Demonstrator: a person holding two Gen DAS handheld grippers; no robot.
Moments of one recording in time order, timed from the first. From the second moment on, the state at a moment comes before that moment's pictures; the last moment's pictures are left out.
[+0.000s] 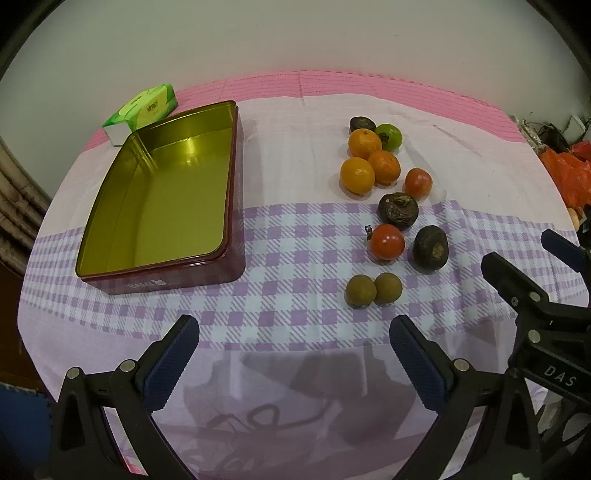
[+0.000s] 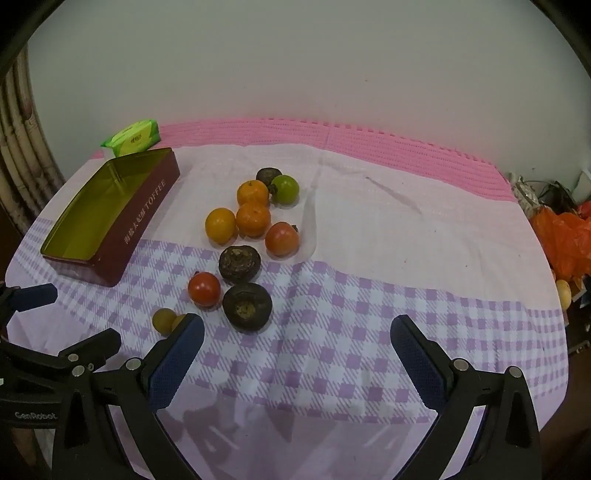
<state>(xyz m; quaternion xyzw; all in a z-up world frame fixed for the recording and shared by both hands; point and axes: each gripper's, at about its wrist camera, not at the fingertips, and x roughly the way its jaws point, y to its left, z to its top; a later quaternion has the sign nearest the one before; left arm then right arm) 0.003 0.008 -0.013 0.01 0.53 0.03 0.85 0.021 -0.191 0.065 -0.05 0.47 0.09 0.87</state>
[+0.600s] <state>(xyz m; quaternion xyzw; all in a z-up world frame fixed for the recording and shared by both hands) 0.001 0.008 -0.017 0.00 0.53 0.02 0.85 0.023 -0.193 0.062 -0.05 0.48 0.09 0.87</state>
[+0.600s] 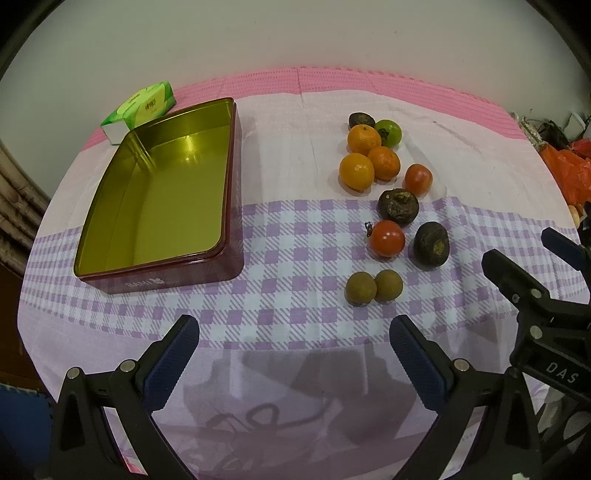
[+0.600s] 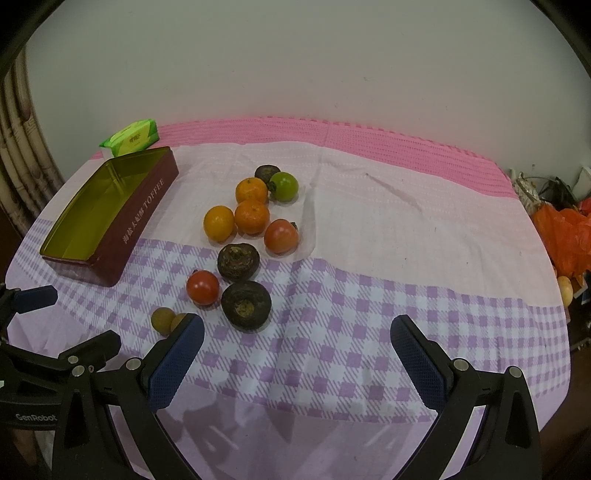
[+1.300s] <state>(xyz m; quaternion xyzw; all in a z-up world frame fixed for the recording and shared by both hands) 0.000 0.008 -0.021 0.00 0.54 0.02 0.84 0.024 -0.195 0.059 -0.05 0.48 0.09 0.87</state>
